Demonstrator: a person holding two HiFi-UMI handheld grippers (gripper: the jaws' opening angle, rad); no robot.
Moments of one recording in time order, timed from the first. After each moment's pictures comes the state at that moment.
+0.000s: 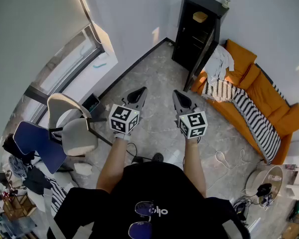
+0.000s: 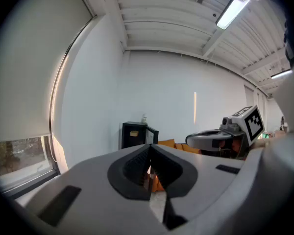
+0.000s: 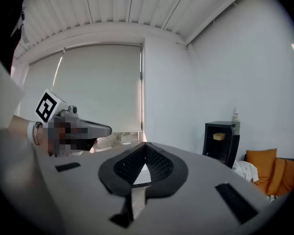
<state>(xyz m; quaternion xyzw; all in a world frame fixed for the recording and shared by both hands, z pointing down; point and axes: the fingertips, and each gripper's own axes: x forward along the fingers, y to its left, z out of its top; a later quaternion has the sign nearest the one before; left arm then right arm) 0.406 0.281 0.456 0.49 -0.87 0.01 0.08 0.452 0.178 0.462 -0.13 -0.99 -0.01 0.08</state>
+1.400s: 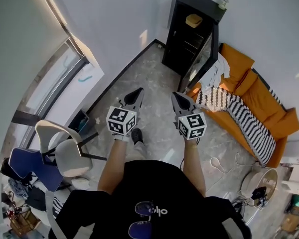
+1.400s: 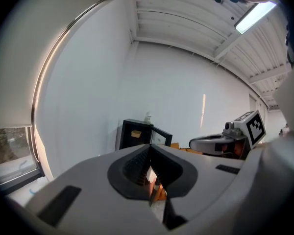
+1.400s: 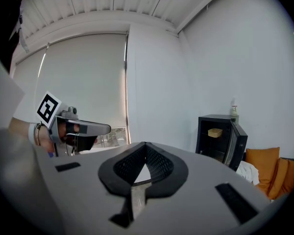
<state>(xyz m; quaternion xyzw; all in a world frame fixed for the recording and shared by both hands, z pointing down) 0.211 0.181 0.485 0.51 -0.86 -0.03 0.10 0.272 0.072 0.491 -0.10 -0.99 0.01 0.12</state>
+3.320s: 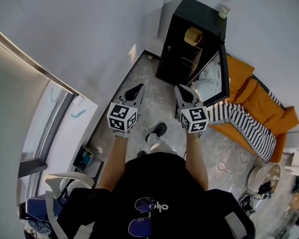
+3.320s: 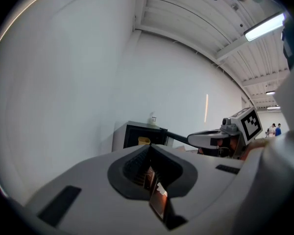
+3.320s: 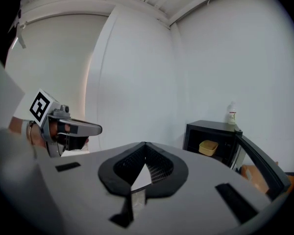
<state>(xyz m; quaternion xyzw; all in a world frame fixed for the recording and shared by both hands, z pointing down) -0.103 0.078 0.491 0.57 -0.81 -0.02 0.10 -0.030 -0.037 0.488 0.01 -0.99 -0.01 0.12</state>
